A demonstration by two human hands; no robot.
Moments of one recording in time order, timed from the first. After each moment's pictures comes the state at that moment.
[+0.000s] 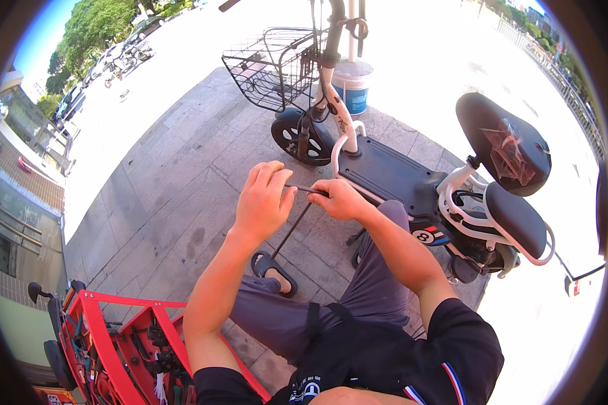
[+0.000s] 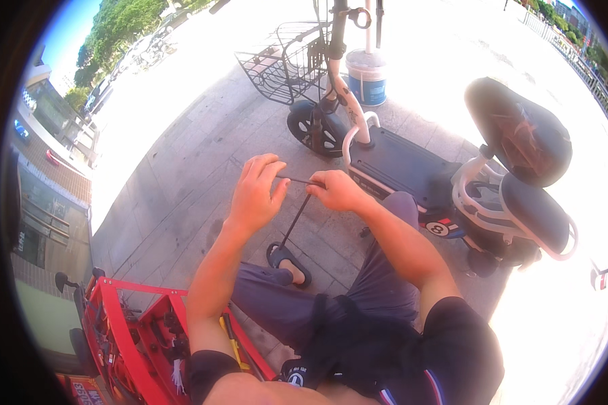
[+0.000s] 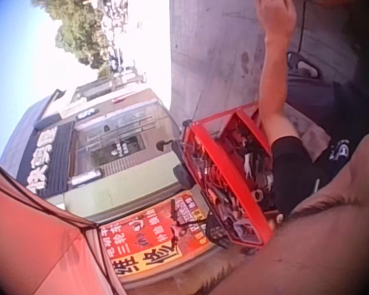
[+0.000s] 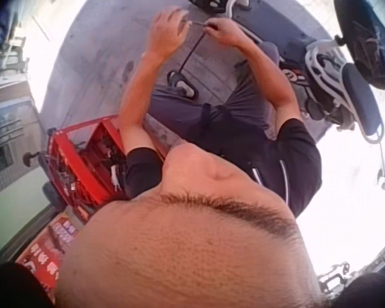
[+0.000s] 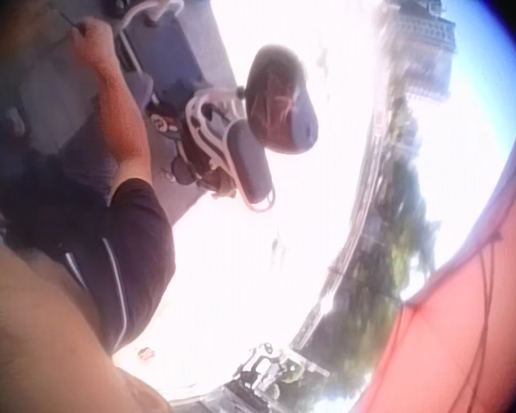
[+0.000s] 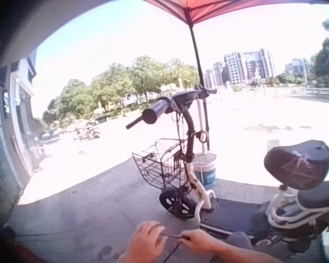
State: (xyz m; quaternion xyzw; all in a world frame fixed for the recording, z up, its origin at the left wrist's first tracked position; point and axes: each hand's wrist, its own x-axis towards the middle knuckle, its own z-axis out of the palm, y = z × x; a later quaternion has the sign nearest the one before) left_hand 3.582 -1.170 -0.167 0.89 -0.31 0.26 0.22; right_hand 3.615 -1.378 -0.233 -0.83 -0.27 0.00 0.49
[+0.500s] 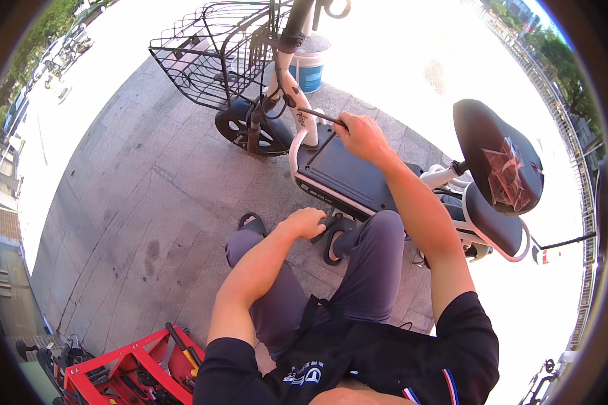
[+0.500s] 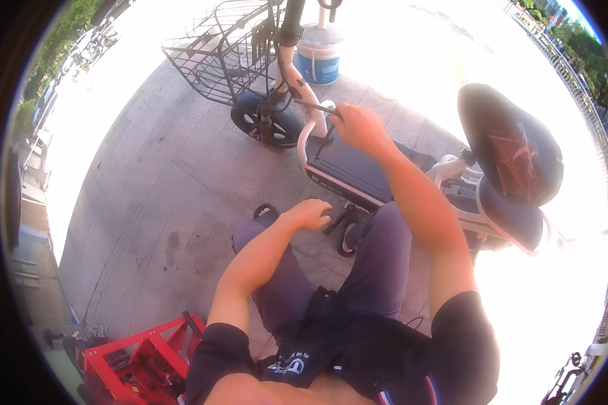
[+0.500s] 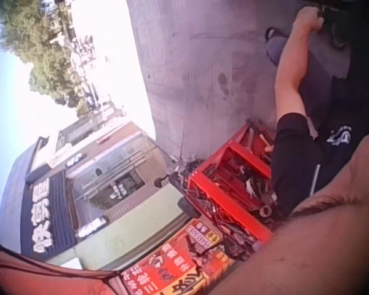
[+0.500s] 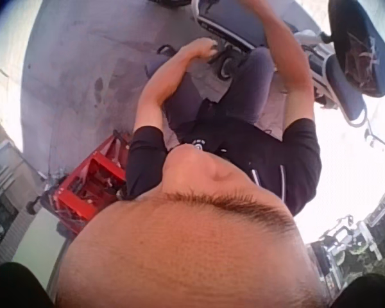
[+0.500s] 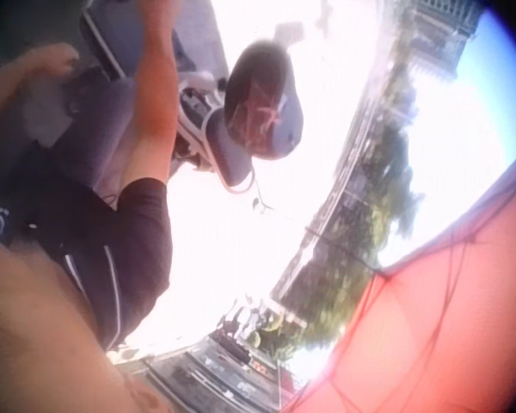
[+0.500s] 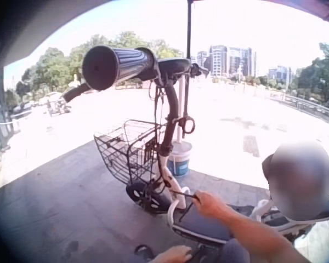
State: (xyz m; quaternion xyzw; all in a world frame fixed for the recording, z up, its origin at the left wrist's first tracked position) left_hand 3.702 -1.305 -0.370 0.85 -0.40 -0.30 0.18; right_hand 3.761 -1.493 -0.210 -0.97 -0.05 -0.09 0.23
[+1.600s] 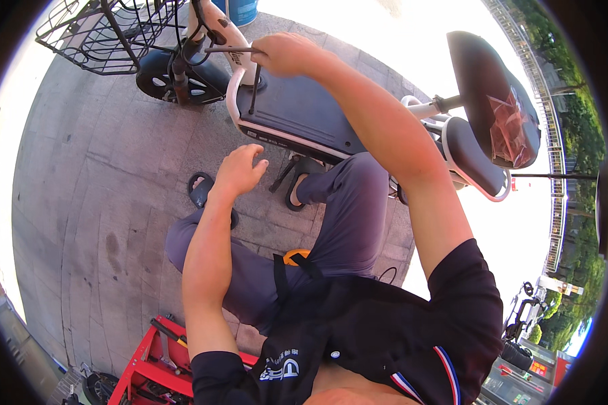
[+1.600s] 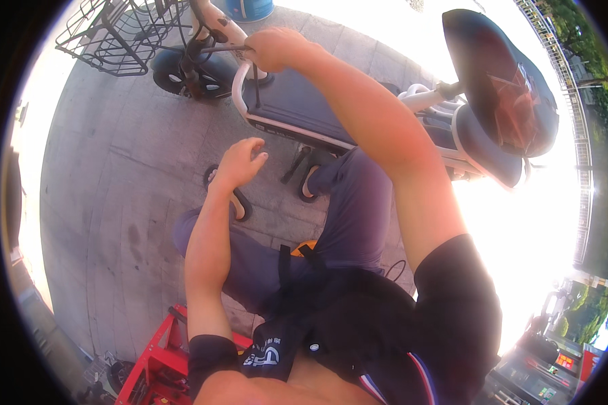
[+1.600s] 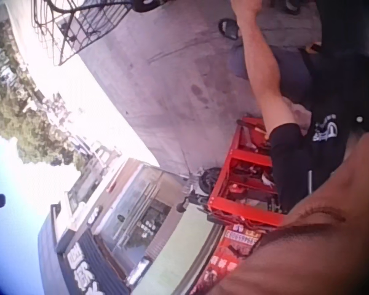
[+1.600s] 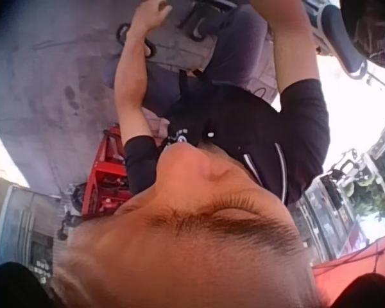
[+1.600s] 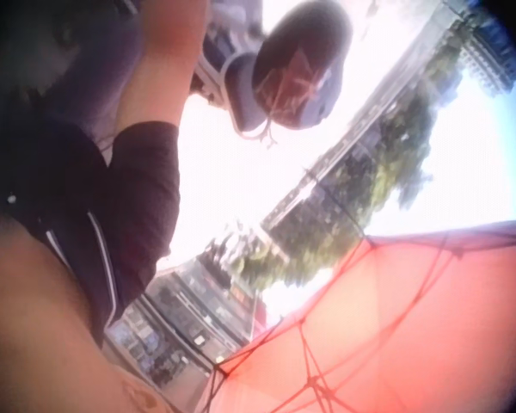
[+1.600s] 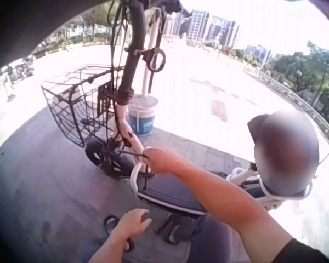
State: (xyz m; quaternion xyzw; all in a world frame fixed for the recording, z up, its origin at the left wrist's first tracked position) left_hand 3.735 -1.276 -0.383 0.86 -0.28 -0.18 0.38; right_hand 3.837 -1.483 -0.244 -0.99 -0.10 0.04 0.10
